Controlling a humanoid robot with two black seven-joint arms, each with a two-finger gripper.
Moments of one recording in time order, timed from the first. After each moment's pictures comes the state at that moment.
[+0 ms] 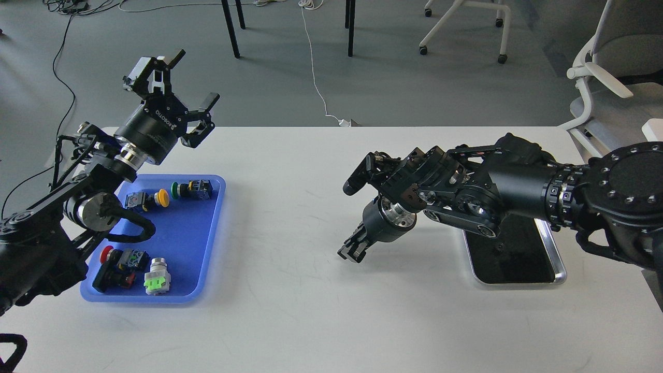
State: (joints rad) left arm -0.68 0.45 -0.70 -0.85 0.24 -0.49 -0.49; right arm 1.34 0.00 -0.47 0.79 -1.46 0.47 0.49
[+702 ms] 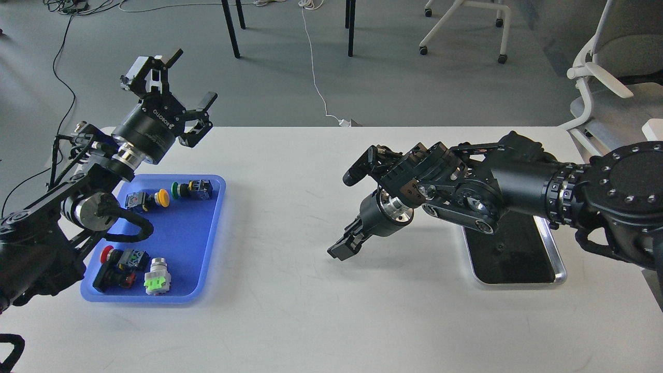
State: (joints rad) left arm -0.68 0.46 -0.70 -0.85 0.24 -0.49 -0.49; right arm 1.36 -0.03 -0.44 0.77 -1.29 0.46 0.49
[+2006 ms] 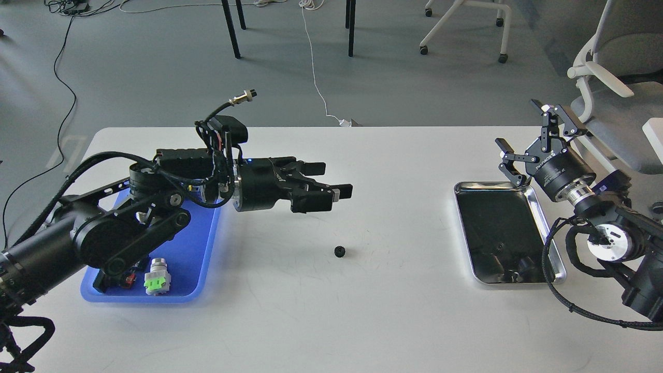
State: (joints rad) left arm -0.85 0.35 -0.47 -1.24 2.10 -0.30 -0.49; right arm 0.67 -0.49 0.49 0.67 -0.01 0.49 0.49
